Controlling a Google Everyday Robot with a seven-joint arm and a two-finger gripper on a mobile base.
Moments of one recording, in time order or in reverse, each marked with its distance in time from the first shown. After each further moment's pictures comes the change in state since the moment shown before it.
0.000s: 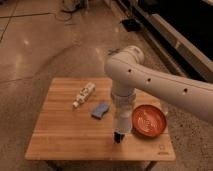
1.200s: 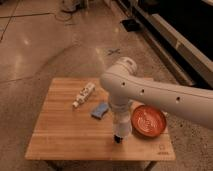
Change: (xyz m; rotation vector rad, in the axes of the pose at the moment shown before) arm 0.004 -0.012 0.034 -0.074 0.016 -0.059
